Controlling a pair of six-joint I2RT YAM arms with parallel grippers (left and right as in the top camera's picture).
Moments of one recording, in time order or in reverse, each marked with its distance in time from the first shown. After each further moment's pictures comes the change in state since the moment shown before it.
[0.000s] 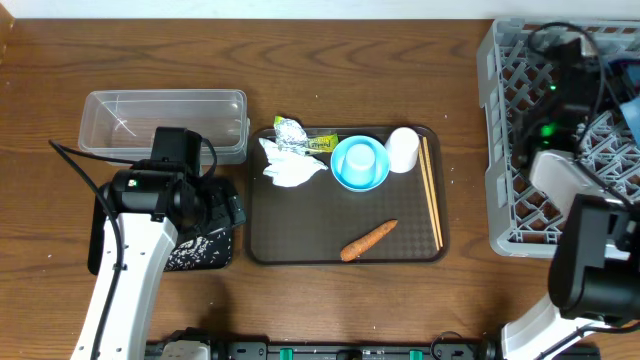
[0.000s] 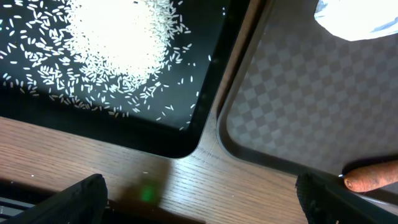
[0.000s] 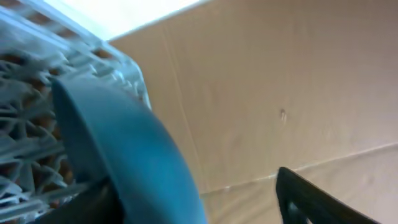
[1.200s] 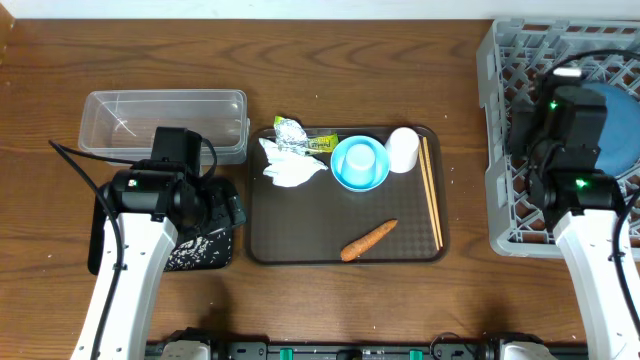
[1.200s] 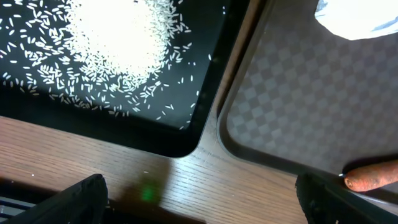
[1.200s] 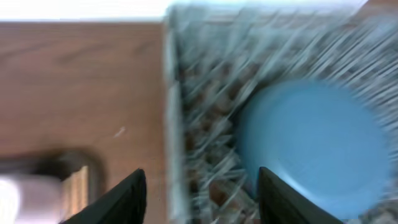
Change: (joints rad) left arm 0.000 0.000 0.000 -0.002 0.000 0.000; right arm 0.098 -0.555 -0.003 -1.248 -0.742 1.228
